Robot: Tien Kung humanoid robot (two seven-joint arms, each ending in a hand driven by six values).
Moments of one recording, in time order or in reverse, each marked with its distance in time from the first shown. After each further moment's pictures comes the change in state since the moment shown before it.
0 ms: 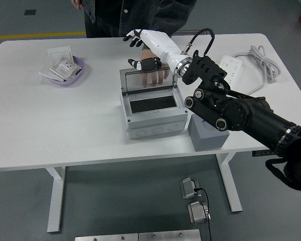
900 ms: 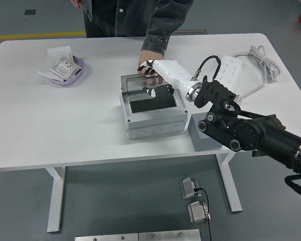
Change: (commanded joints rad) left arm 0.008 -0.011 0.016 0.000 -0.024 0.010 -0.011; right arm -0.135 -0.153 -0.111 0.216 -0.037 -0.028 -0.025
